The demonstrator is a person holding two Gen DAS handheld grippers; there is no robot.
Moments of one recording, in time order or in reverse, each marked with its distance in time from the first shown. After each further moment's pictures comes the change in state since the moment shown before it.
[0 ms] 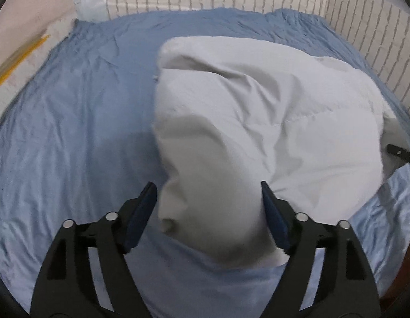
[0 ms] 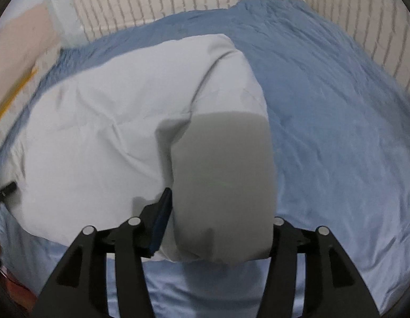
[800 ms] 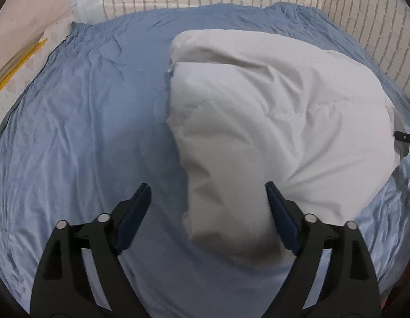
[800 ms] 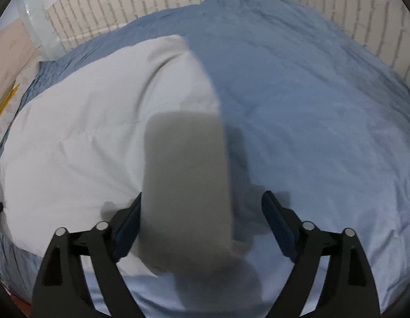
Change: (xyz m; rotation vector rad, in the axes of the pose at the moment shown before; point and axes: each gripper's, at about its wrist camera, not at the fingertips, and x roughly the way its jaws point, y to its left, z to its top) left arm 0.023 0.011 0.008 0.031 0.018 0.002; right arm 0.030 -0.041 0.014 0.093 0.012 -0.082
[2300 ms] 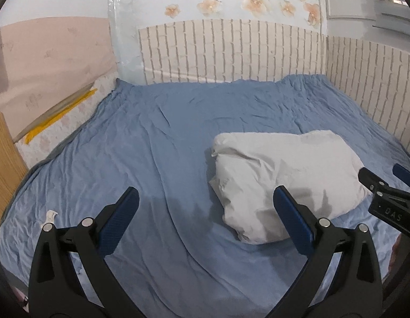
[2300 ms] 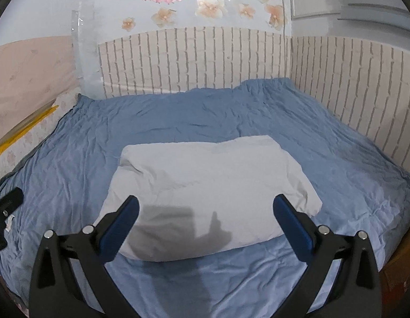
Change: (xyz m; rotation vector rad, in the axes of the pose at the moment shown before) left arm -0.234 0.017 -0.036 -0.054 -0.369 0.097; right arm -0.222 0.286 -0.096 -0.102 -0.435 -0.047
